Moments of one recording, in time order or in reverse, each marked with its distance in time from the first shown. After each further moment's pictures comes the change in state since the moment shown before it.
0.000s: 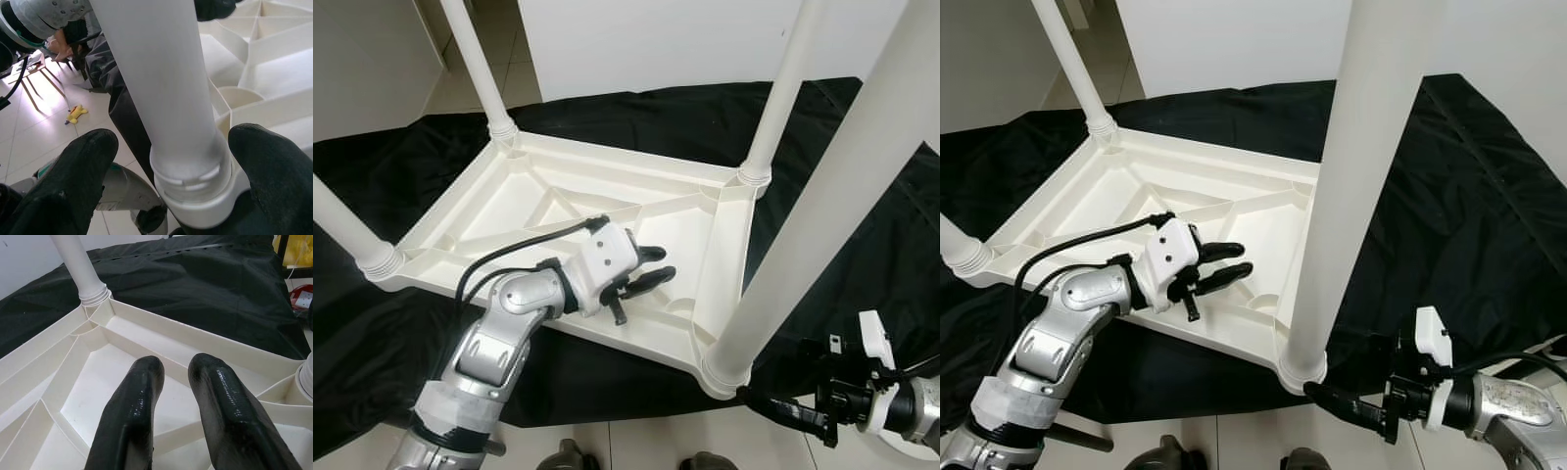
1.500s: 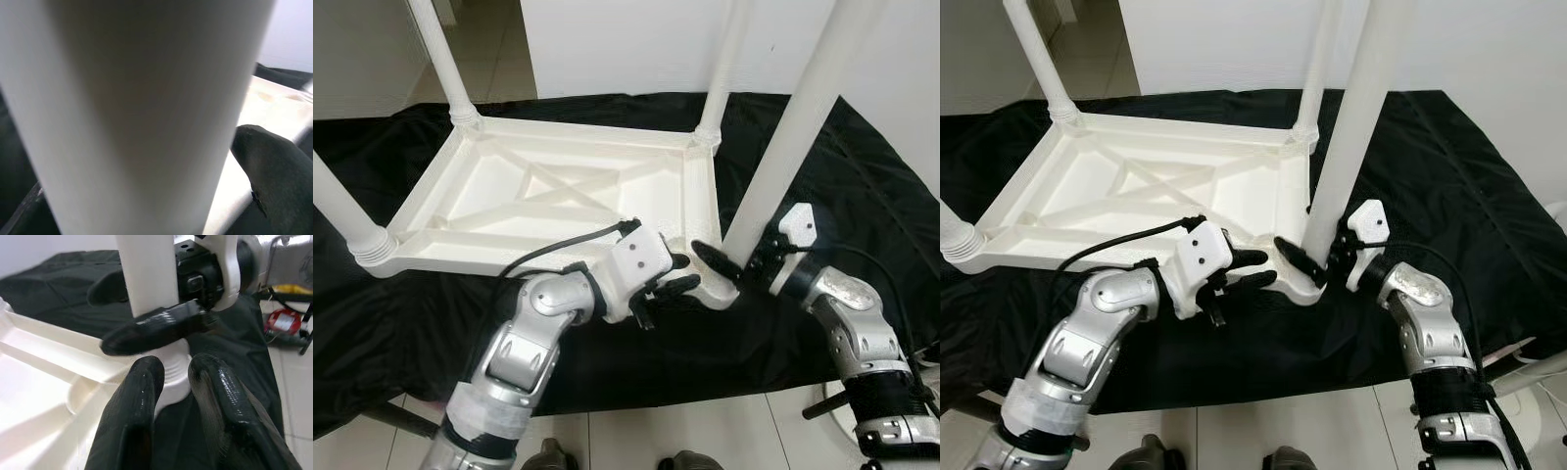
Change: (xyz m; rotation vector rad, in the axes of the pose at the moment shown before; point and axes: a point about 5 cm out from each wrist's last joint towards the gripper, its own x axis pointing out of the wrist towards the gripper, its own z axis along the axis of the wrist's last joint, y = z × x) left arm 0.027 -0.018 0.010 -0.116 0.028 -0.021; right arm 0.066 -0.124 0.025 -0.244 -0.204 -0.497
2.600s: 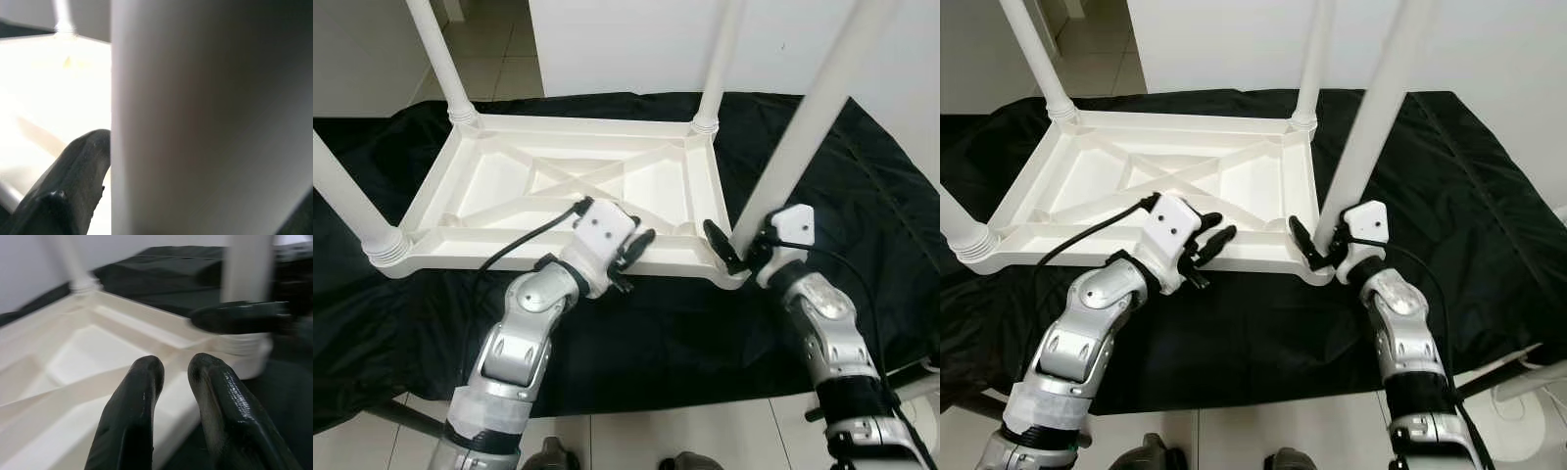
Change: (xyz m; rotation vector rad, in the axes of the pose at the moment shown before) left arm -0.013 0.023 -0.013 -0.002 -0.012 0.318; right arm 0.008 -0.002 -0.011 -0.044 0.002 -0.214
